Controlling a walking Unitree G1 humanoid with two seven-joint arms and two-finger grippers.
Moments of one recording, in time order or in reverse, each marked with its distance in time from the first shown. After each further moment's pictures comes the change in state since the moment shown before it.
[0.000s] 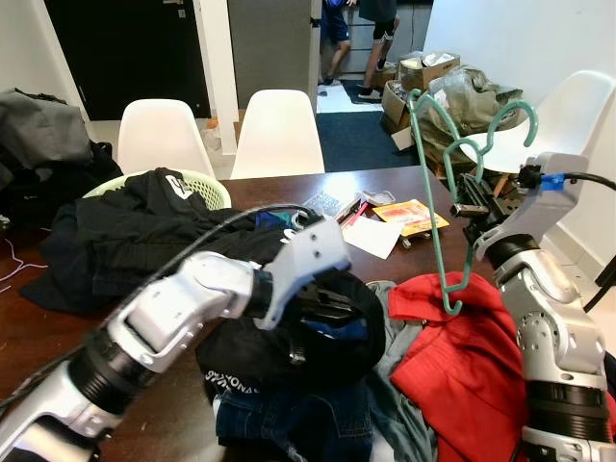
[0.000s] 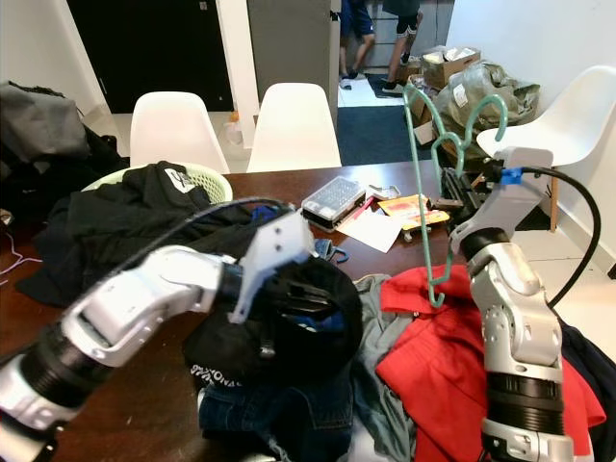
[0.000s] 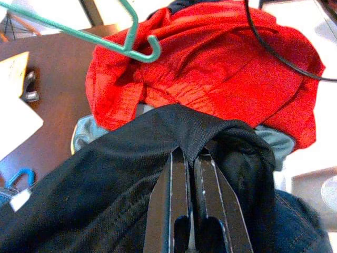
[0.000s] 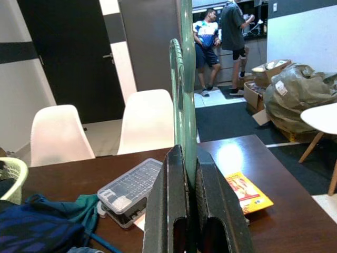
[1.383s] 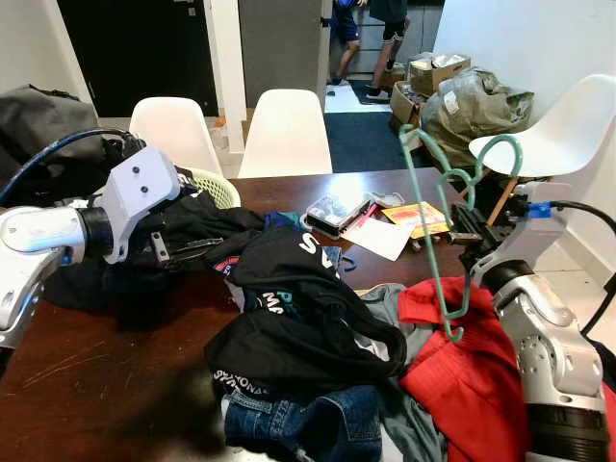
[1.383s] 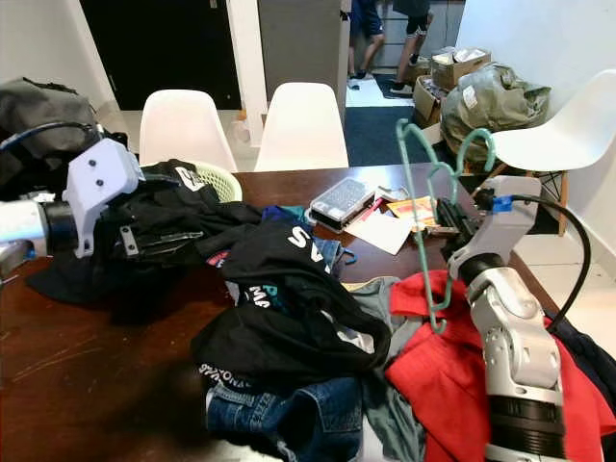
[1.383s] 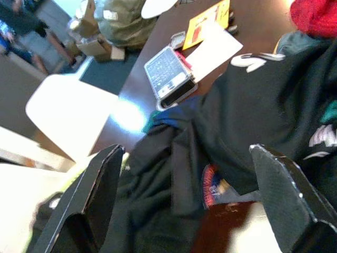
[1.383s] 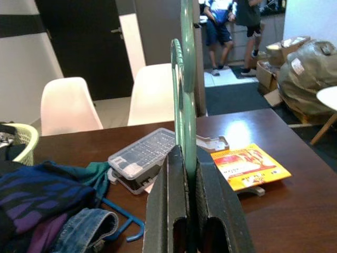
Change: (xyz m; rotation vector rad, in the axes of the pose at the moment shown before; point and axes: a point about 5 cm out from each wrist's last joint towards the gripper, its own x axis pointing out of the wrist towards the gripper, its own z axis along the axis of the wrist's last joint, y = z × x) left arm -0.172 0.059 -0.006 0.306 0.143 0.521; right arm -0.024 -0.004 -0.026 0.001 0.079 0.031
